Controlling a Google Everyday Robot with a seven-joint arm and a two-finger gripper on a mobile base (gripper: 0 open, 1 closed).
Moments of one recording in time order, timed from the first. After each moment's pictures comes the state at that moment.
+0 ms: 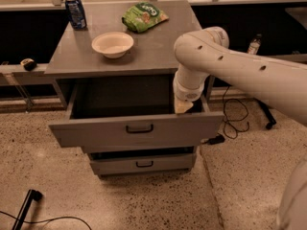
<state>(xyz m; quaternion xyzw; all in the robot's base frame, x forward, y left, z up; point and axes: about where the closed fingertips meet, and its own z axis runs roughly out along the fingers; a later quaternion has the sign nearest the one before) 0.630 -0.098 0.721 -0.75 0.65 -0.05 0.10</state>
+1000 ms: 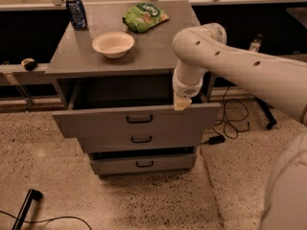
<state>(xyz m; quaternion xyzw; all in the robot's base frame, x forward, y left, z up) 0.648 -0.096 0.722 -0.75 0.66 -0.04 0.10</state>
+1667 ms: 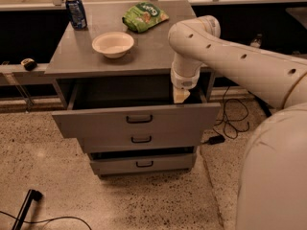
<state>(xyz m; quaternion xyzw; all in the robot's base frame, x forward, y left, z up) 0.677 -0.097 0.727 -0.74 0.66 -0.06 0.09</state>
